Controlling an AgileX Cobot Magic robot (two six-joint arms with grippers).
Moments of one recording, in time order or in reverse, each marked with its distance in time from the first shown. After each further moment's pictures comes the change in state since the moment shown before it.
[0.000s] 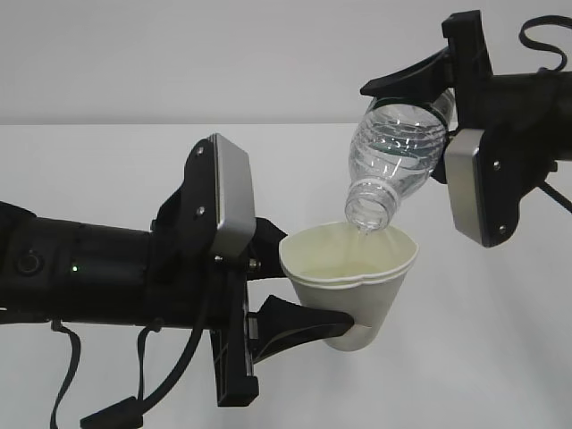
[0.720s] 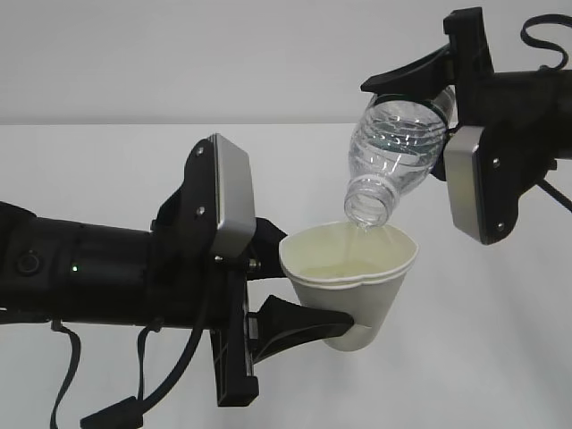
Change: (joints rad) left arm 0.000 0.000 0.000 0.000 0.000 0.000; right arm 0.000 0.000 0.000 0.021 0.000 -0.016
